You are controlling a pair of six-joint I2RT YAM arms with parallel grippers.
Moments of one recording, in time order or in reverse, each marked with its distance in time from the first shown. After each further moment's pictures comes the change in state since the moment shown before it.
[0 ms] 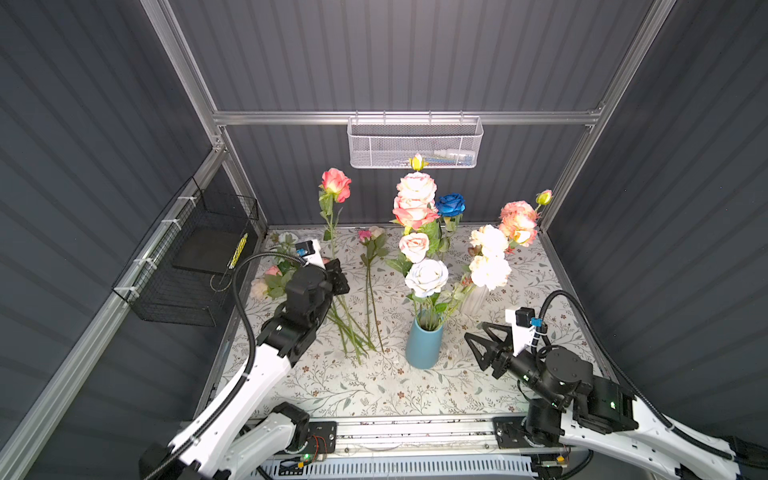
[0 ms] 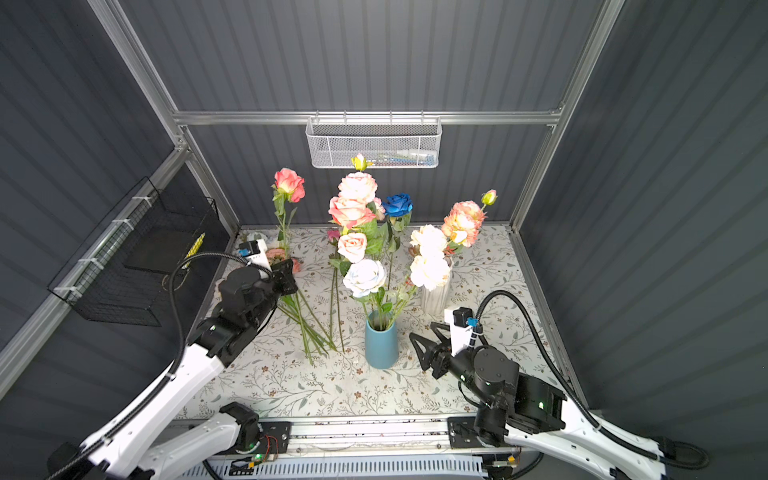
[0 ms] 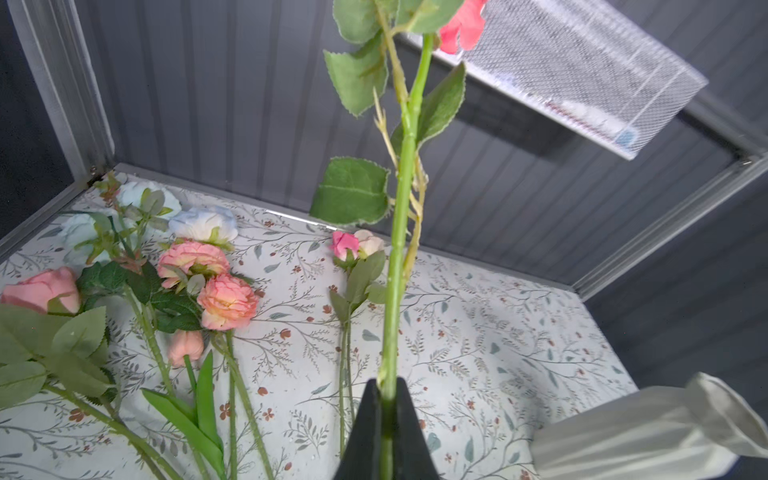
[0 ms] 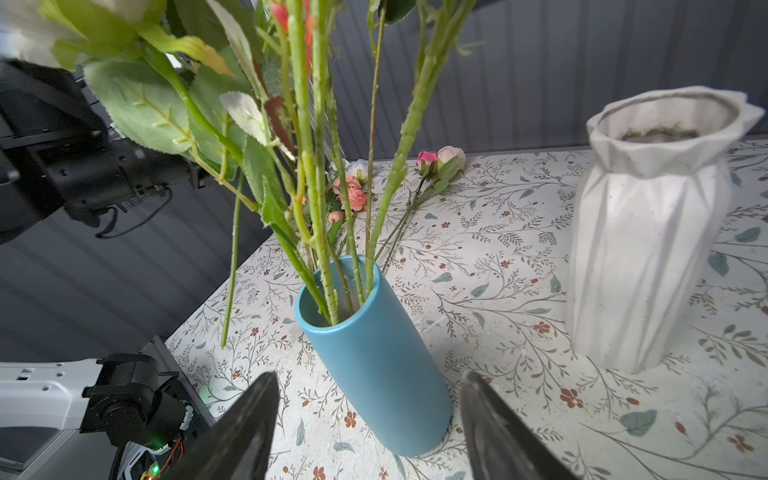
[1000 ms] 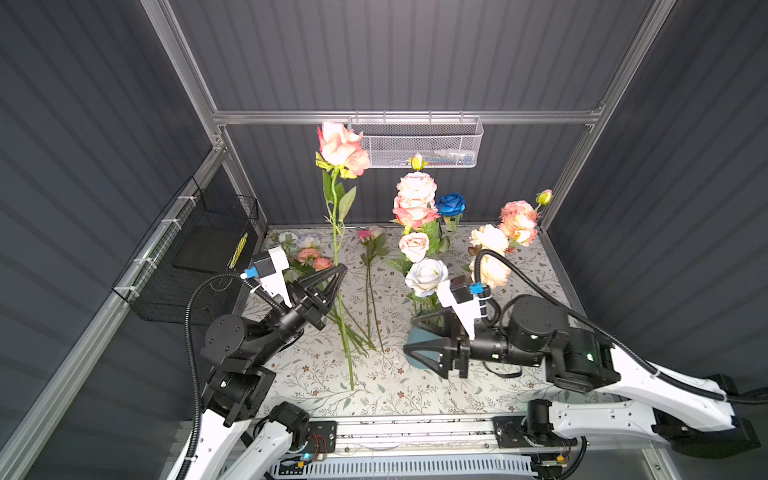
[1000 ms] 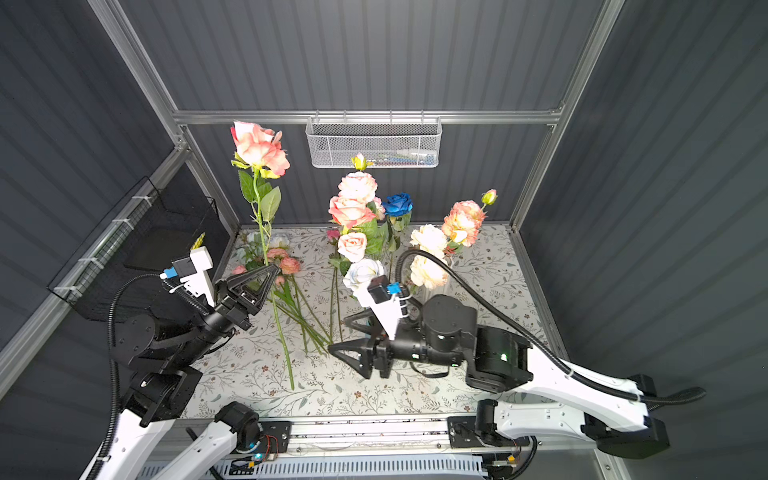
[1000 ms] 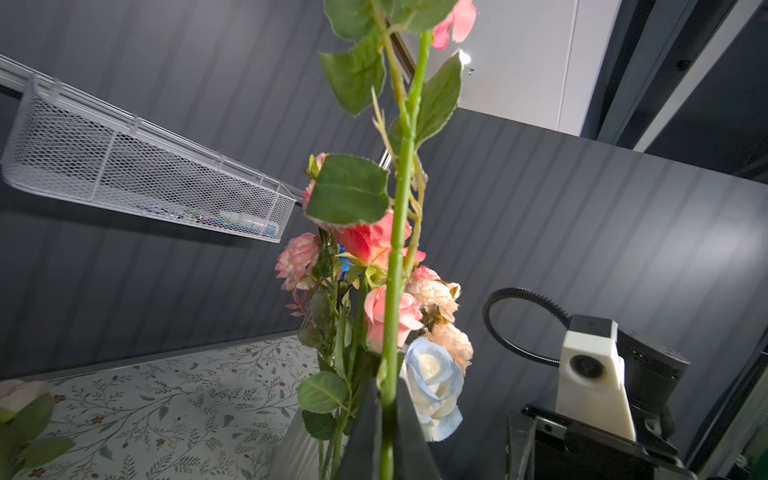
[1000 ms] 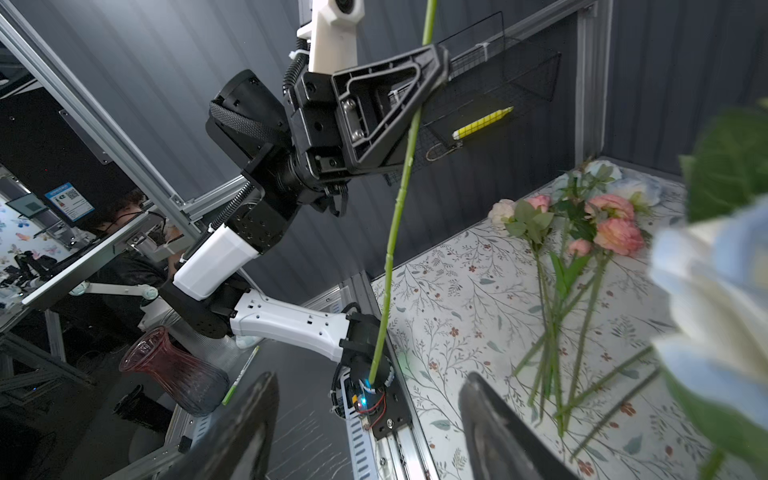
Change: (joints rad) left arm 0.000 -0.289 0.077 0.197 0.659 -0.181; right arm 0.148 0.704 0.702 0.064 -0.541 -0.085
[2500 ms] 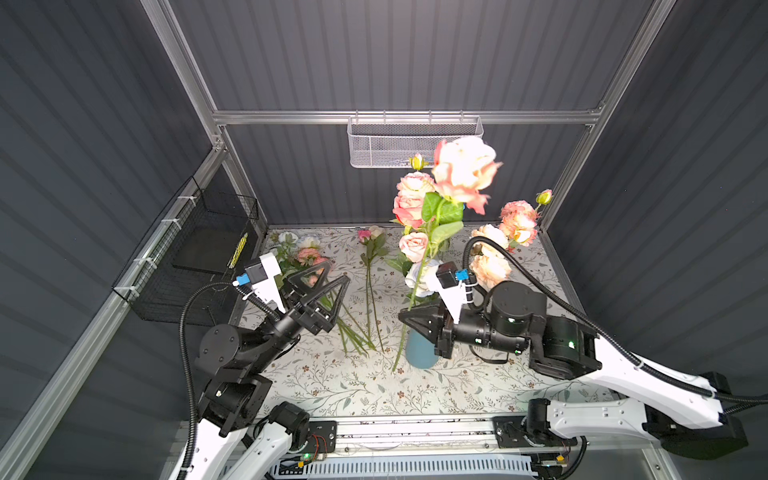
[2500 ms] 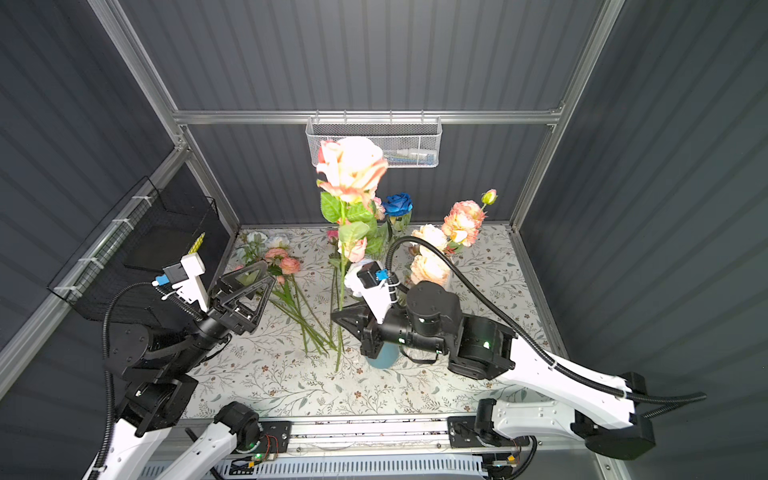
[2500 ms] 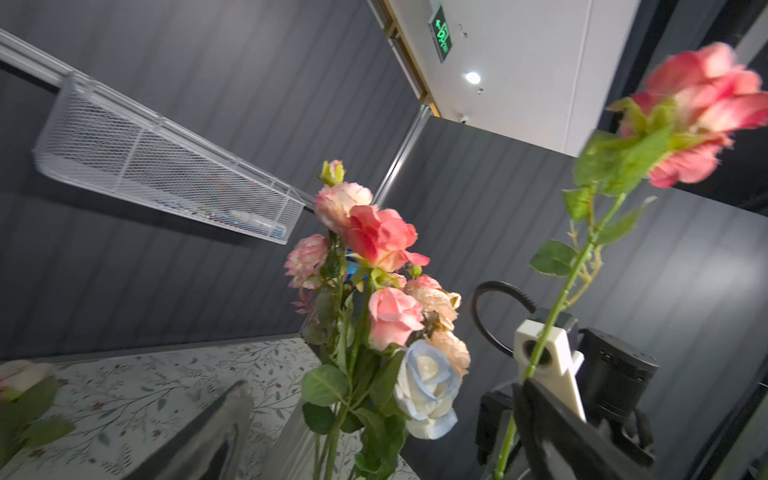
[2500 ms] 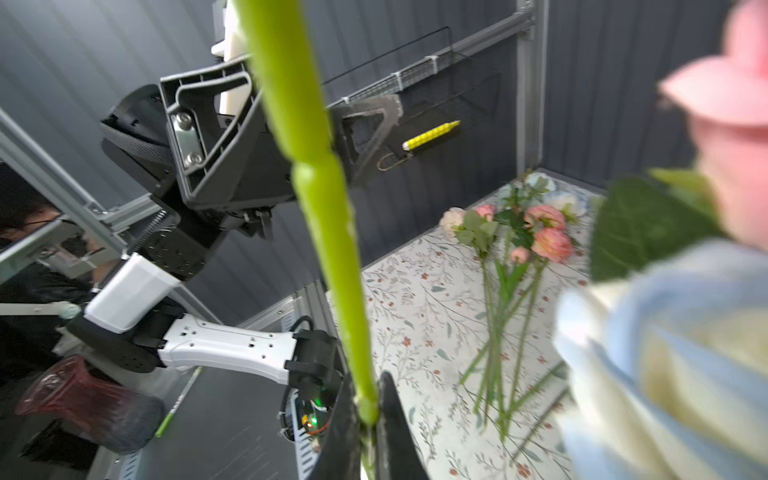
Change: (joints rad) left arm 0.000 -0.064 -0.029 -0.080 -0.119 -0.016; right arm -0.068 -0.023 -0.037 -0.024 0.129 -0.084
